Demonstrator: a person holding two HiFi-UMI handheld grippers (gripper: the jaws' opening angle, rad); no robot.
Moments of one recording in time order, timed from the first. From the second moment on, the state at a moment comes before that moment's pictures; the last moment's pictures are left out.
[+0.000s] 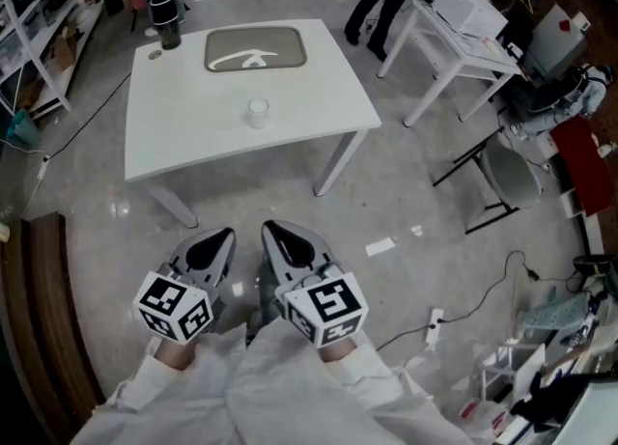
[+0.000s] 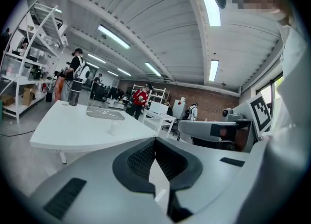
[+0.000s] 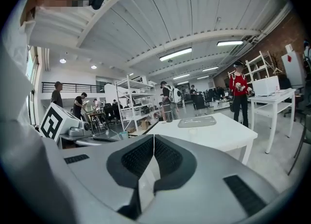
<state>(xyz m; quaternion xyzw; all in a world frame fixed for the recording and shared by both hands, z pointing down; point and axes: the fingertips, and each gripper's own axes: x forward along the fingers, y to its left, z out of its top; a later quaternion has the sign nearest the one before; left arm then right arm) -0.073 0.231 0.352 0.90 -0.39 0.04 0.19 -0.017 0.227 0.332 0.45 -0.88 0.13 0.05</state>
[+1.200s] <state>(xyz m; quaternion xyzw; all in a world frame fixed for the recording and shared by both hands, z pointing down) -0.024 -0.030 0.352 0.87 -0.45 0.02 0.20 0.033 -0.036 0.342 0.39 -0.91 0.16 0.06</state>
